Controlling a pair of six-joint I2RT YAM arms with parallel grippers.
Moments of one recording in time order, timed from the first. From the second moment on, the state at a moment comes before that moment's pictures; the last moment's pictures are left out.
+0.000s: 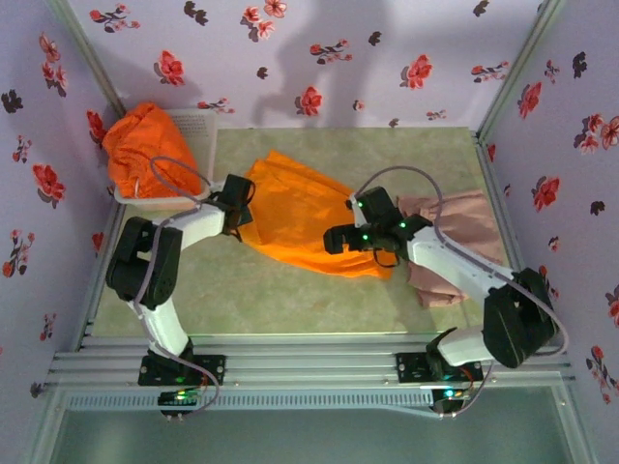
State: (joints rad) left arm -0.38 1.77 1.02 -0.28 -0.37 -0.65; right arm 0.60 1.41 0.99 -0.51 -0.17 0.36
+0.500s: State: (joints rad) left arm -0.34 1.51 0.63 -0.13 -0.33 -0.86; right arm 0.60 2.04 1.78 -0.58 -0.22 0.24
